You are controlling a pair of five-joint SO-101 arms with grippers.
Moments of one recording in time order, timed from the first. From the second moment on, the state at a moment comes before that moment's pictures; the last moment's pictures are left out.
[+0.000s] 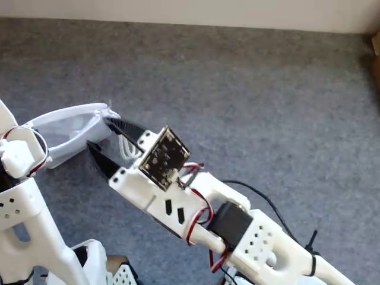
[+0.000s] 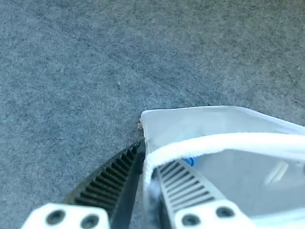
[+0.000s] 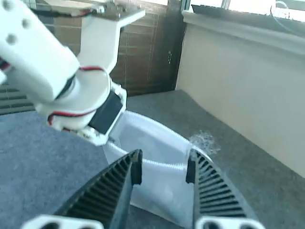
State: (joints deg) left arm -31.0 -37.3 19.7 84.0 6.7; right arm -60.0 -52.2 41.5 21.8 7.4
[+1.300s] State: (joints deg) left arm -31.0 -37.3 19.7 84.0 6.7; right arm -51.4 -30.6 61.4 -9.3 5.1
